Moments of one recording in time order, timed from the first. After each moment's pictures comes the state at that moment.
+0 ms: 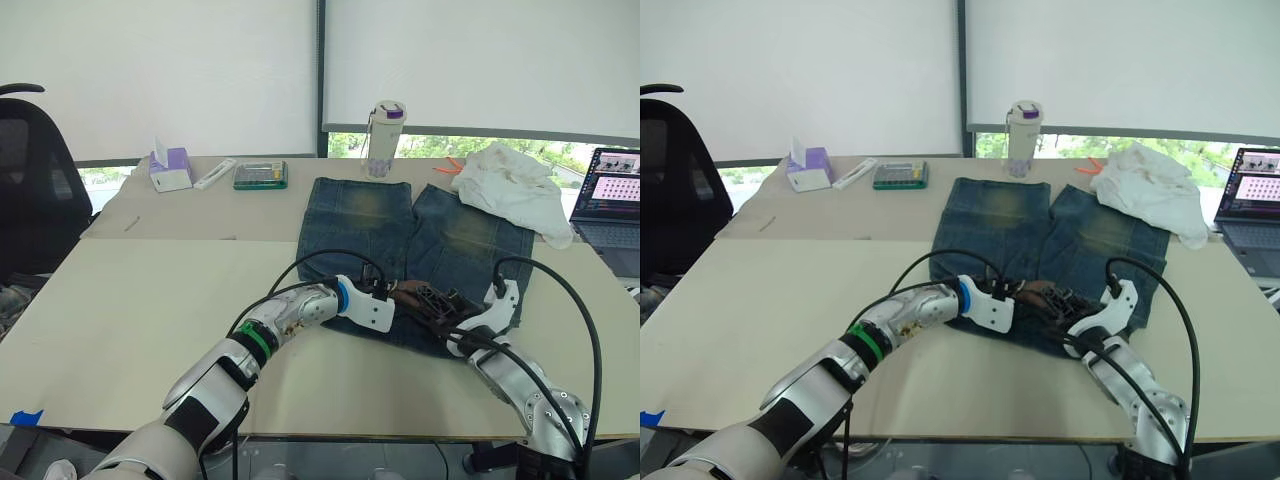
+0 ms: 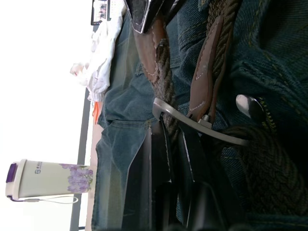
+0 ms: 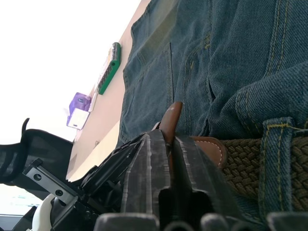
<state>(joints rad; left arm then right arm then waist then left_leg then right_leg) -0.91 0.15 -0.61 0.80 0.68 -0.50 -0.26 -0.13 -0.18 -0.39 -0.31 1.36 0.82 -0.27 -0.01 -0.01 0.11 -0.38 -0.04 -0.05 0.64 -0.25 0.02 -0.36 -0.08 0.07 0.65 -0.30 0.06</state>
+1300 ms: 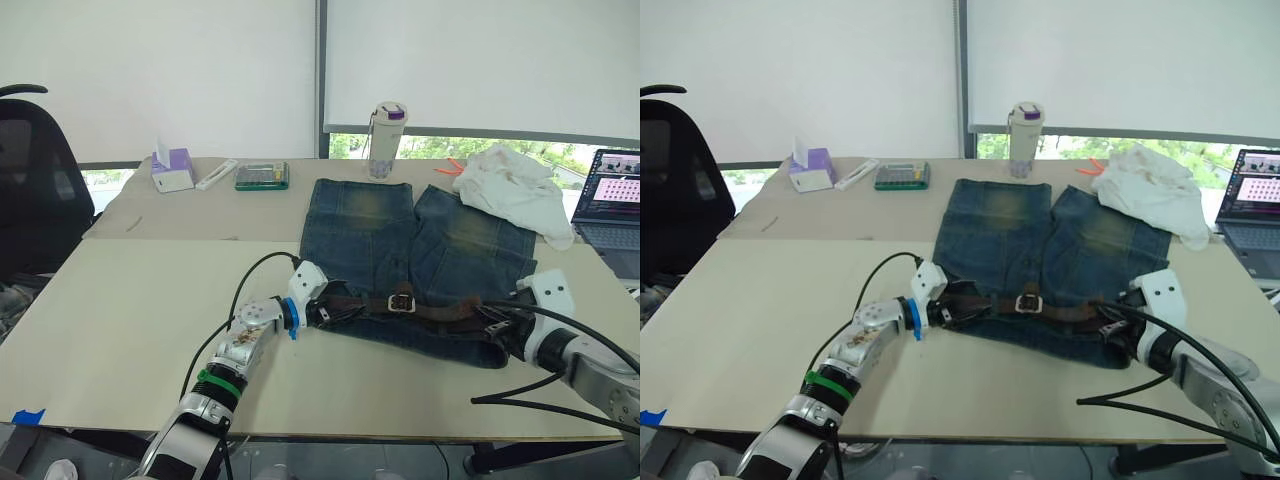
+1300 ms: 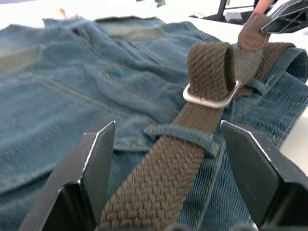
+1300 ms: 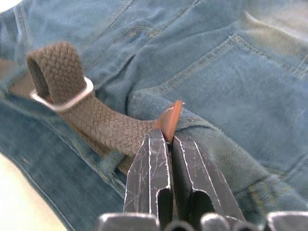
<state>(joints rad) -0.56 0.19 -0.23 0.47 -0.23 0.04 -0.84 0.05 -0.87 -0.29 -0.42 0.69 0.79 0.33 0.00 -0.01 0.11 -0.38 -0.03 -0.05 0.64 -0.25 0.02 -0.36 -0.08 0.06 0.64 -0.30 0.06</state>
